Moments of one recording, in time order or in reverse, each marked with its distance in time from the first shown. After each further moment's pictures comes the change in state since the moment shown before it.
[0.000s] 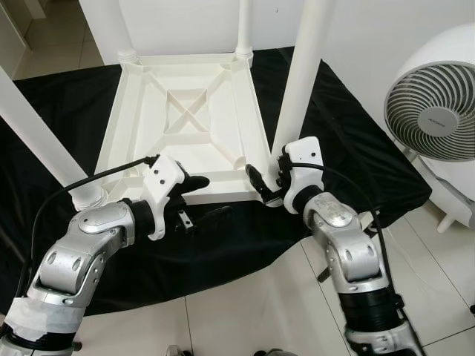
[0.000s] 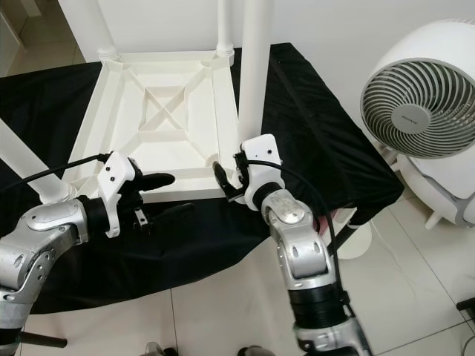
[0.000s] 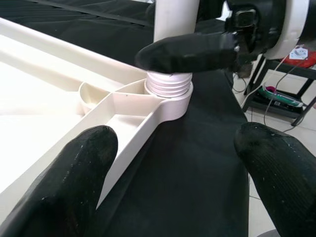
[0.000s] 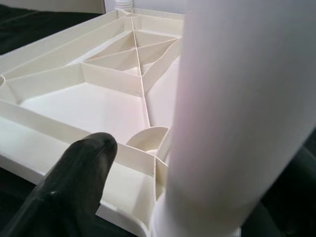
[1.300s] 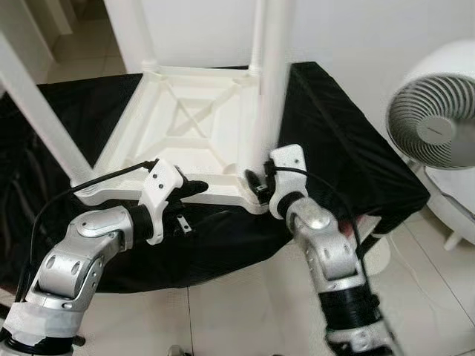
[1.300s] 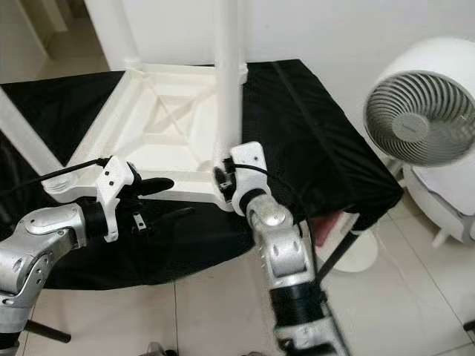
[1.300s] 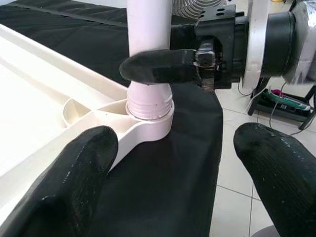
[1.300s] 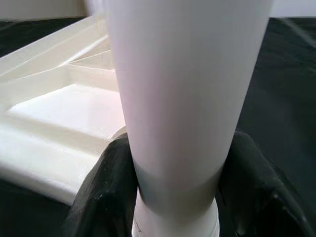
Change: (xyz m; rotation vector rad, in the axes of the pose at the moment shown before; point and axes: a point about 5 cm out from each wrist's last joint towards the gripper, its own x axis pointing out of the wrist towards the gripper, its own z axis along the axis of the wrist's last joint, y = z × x) left arm -0.002 -0.001 -0.004 -0.011 0.010 0.011; right arm 0.016 0.023 -0.022 0.164 0.121 -0.306
